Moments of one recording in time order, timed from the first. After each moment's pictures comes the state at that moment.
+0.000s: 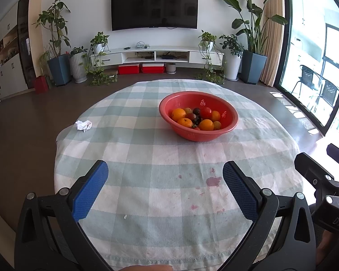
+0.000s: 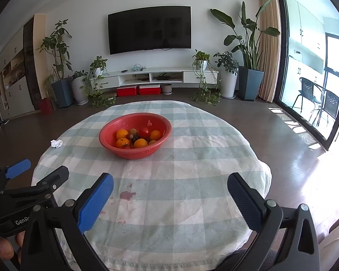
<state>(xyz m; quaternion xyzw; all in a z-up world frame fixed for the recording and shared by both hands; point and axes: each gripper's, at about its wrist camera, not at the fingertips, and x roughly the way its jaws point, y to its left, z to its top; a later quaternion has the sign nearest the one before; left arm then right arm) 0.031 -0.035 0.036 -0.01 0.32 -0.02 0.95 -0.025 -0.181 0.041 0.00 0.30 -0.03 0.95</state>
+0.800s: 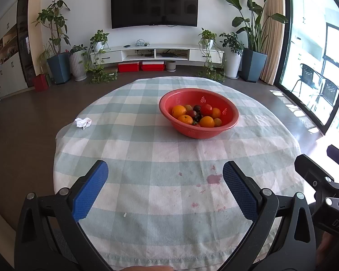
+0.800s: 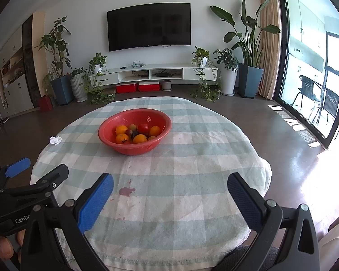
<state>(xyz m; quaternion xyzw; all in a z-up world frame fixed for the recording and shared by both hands) 0.032 -0.035 0.032 -0.01 0.33 -0.02 0.94 -0.022 -0.180 0.039 0.00 0.30 -0.03 0.95</state>
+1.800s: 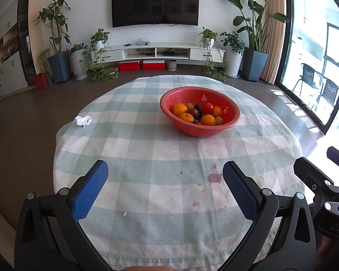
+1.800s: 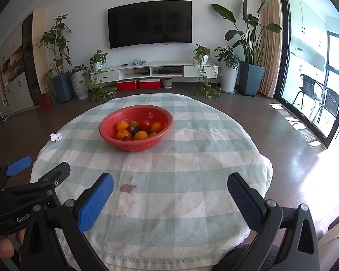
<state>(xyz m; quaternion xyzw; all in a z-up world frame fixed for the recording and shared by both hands) 0.032 -0.035 0.032 -0.01 0.33 -0.02 0.94 -0.026 -0.182 0.033 0.00 0.31 -0.03 0.95</state>
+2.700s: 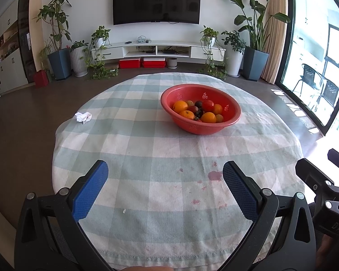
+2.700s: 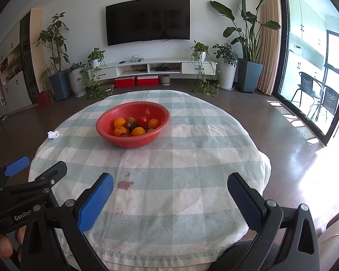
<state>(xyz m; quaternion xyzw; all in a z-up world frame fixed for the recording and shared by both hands) 0.030 -0.032 0.025 -0.01 0.34 -0.02 0.94 -0.035 -0.187 0.026 0.00 0.32 -0.04 0.95</state>
